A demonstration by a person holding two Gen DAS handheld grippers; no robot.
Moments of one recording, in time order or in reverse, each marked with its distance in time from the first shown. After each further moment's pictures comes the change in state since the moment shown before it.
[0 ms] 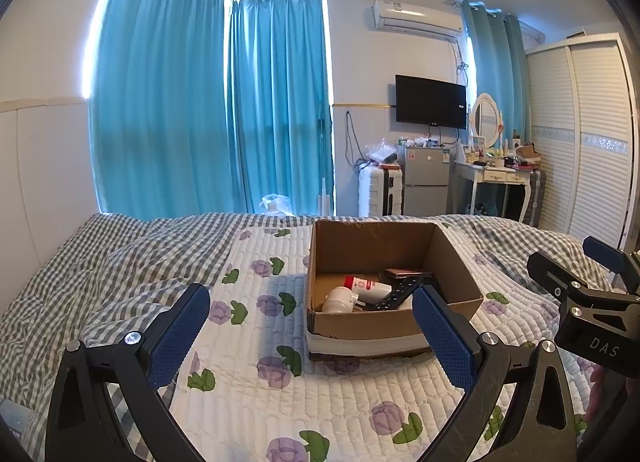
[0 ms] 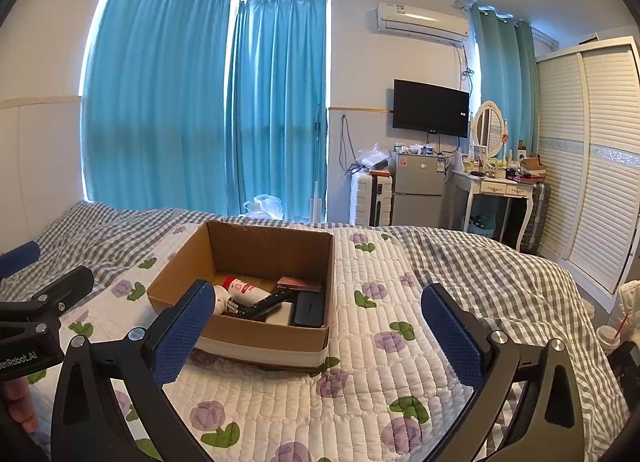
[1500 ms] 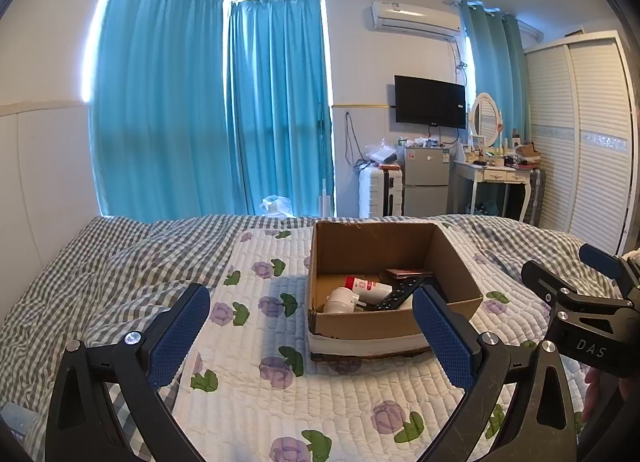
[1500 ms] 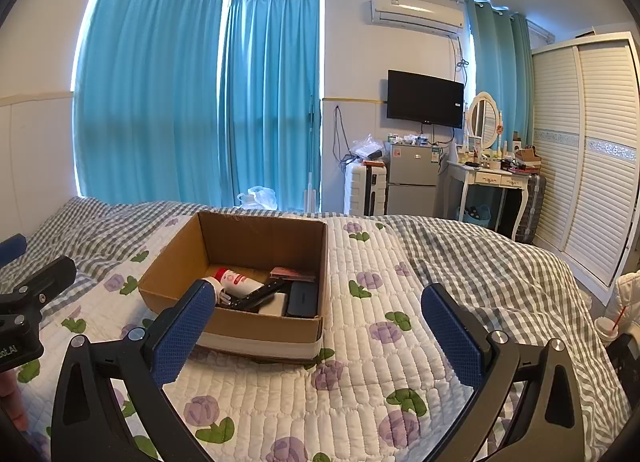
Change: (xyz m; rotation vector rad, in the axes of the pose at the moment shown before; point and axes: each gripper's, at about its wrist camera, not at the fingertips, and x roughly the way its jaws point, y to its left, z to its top) left arm -0.002 -0.002 0.000 0.008 -0.001 0.002; right arm 0.005 -0.002 -0.006 0.007 0.031 -0.020
